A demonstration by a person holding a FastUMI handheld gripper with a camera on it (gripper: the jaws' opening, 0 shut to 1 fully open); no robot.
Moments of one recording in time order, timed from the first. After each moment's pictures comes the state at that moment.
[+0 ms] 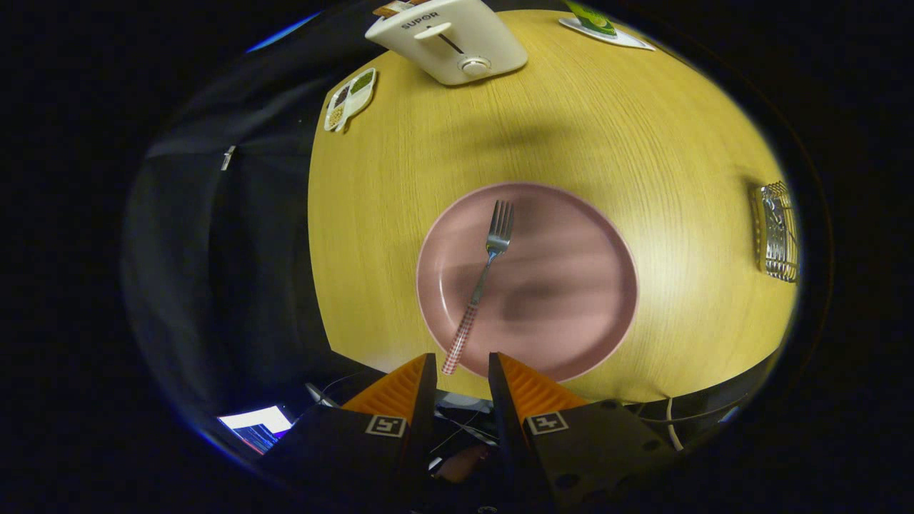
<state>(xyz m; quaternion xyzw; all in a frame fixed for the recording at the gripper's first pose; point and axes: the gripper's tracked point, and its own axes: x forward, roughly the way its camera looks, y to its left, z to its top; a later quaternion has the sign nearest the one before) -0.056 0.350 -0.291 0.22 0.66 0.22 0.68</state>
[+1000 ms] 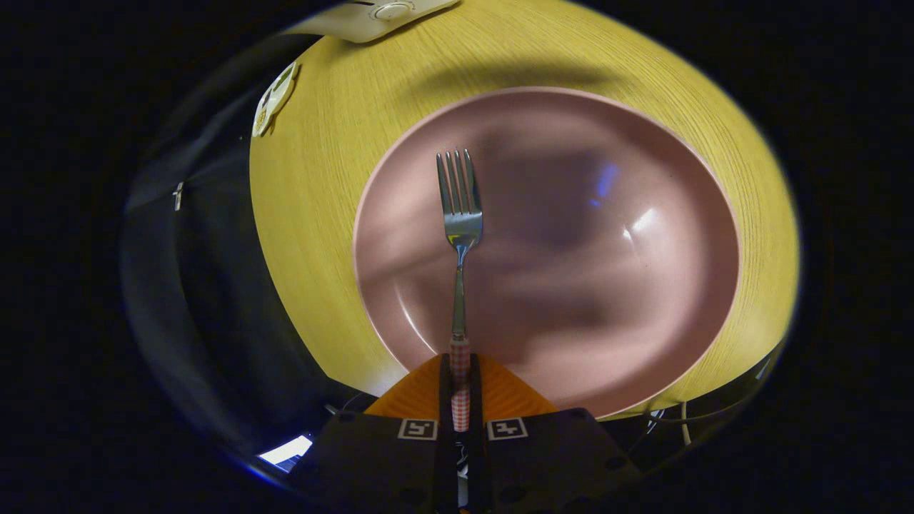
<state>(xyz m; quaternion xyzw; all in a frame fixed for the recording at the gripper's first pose) -0.068 0.385 -0.351 0.27 0.71 0.18 0.62</state>
